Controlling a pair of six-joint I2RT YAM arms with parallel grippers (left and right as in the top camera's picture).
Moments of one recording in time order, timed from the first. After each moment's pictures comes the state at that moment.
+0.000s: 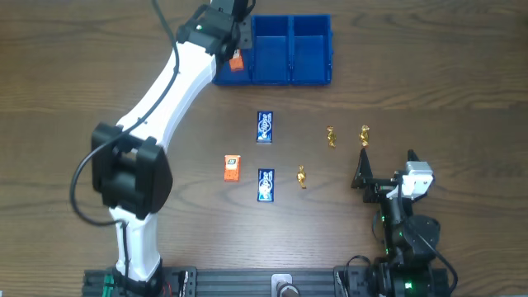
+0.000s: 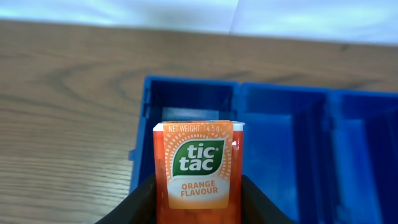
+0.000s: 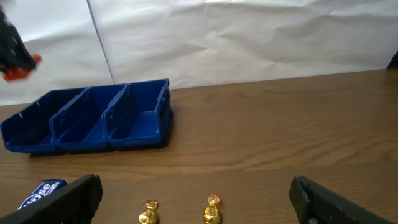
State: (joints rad) left arm -0.40 2.12 1.90 -0.62 -0.24 -0.37; right arm 0.04 0.01 0.01 -0.08 0.03 0.12
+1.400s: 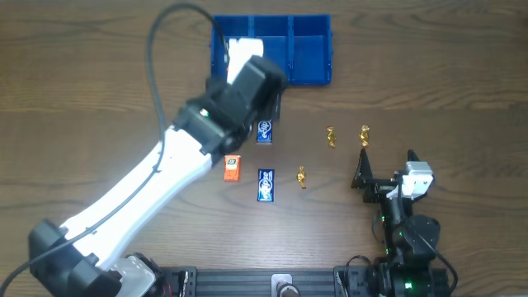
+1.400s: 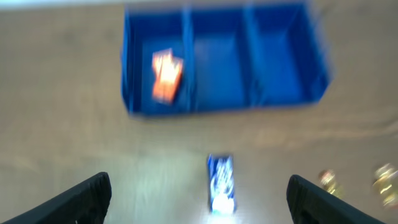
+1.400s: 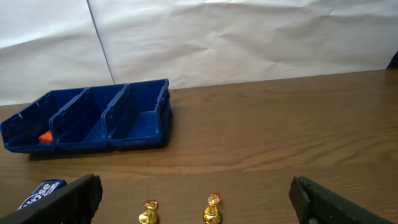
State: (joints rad) left arm -0.73 1.57 1.40 -0.74 -0.40 -0.50; right arm 0.04 0.01 0.01 -0.08 0.03 0.12
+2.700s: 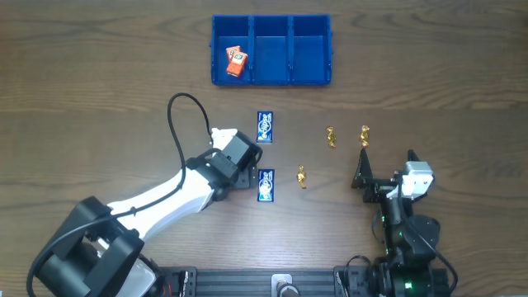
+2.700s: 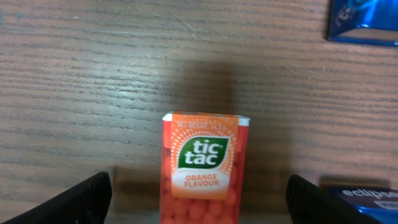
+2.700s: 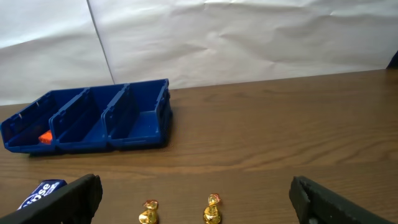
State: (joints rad) left arm -0.72 1.58 0.73 -0.37 -0.19 -0.72; right arm 0.04 0.01 0.01 -0.08 0.03 0.12
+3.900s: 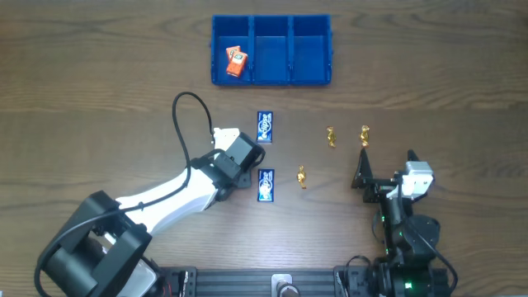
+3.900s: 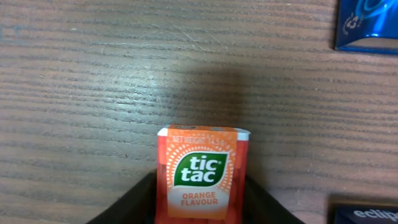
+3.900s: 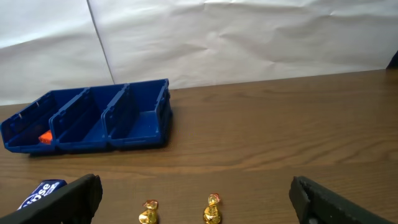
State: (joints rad) left arm -0.73 1.62 0.73 -0.33 -0.24 -0.72; right arm 0.04 0.01 0.01 -0.08 0.03 0.12
